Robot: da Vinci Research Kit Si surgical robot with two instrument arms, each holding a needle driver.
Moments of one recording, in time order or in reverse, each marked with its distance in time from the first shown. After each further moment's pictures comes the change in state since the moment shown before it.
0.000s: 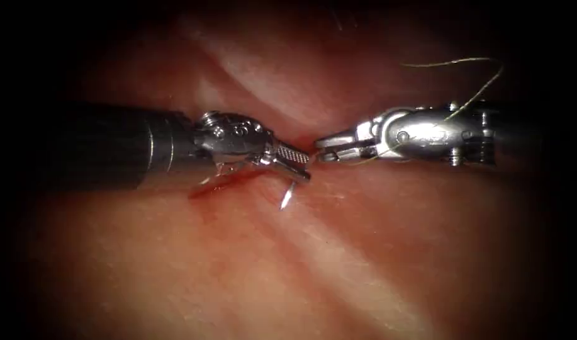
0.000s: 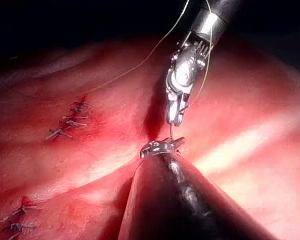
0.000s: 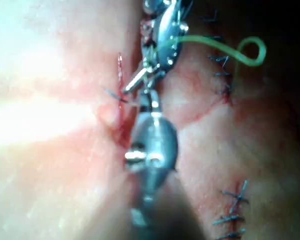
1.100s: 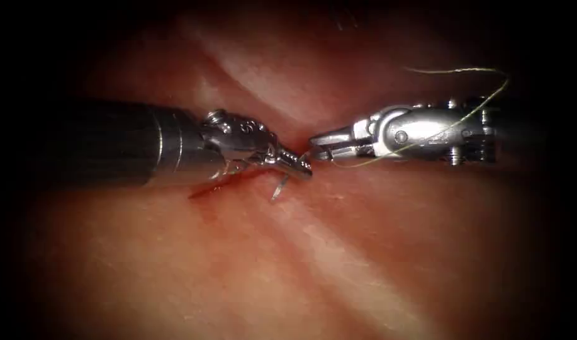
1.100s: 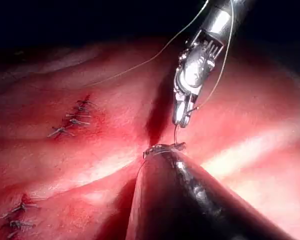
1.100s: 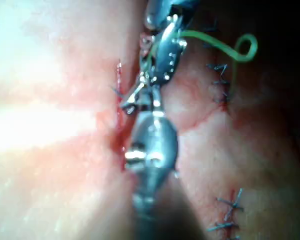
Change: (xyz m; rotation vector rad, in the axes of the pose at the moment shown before) right arm 0.001 0.000 0.000 0.006 -0.007 -0.005; left arm 0.000 0.000 0.000 -0.061 0.015 -0.169
